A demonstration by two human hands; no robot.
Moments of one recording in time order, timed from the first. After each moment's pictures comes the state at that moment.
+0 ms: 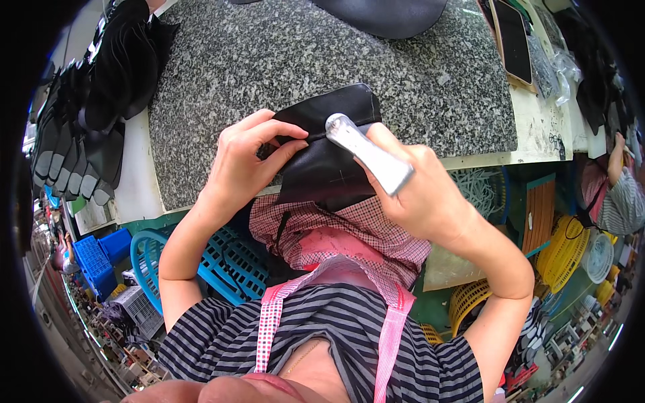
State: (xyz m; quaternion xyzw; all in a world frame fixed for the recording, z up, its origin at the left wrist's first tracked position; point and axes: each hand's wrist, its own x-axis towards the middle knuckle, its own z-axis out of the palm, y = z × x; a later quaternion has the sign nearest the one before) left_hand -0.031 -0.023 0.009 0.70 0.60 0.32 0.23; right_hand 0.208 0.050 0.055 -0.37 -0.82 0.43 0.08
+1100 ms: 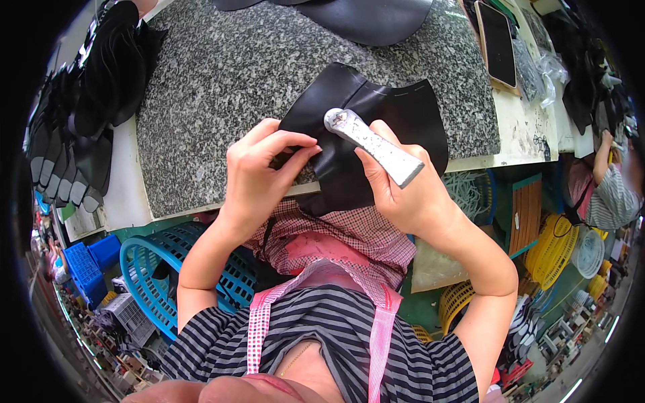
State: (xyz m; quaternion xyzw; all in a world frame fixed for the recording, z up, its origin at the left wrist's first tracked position) left_hand 0.012 -0.020 -0.002 0.63 0.64 0.39 0.18; right_hand 0.219 0.052 0.029 -0.35 -0.81 0.43 0.19
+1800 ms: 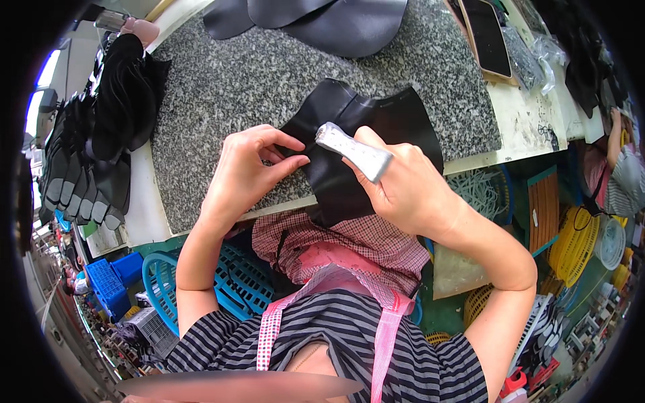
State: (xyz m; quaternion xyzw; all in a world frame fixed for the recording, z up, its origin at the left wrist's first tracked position) left_hand -0.010 0.006 0.029 0.64 0.65 0.26 0.33; right_hand 0.224 0.068 0.034 -0.31 -0.83 0.43 0.18
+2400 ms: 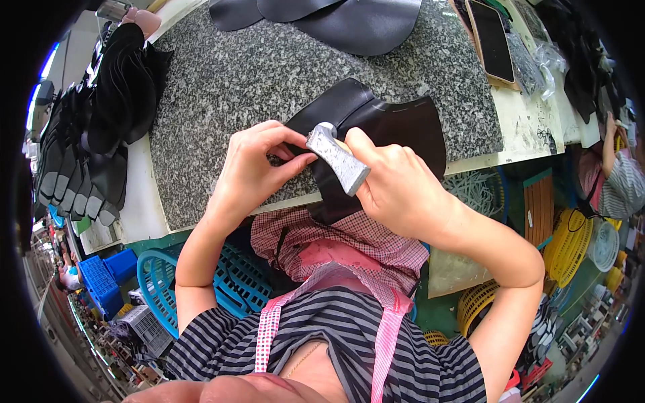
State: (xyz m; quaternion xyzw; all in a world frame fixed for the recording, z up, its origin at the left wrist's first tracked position) left_hand -0.014 0.002 0.021 0.65 0.62 0.30 0.33; right_hand 0.208 0.060 0.035 -0.33 -0.84 0.42 0.12
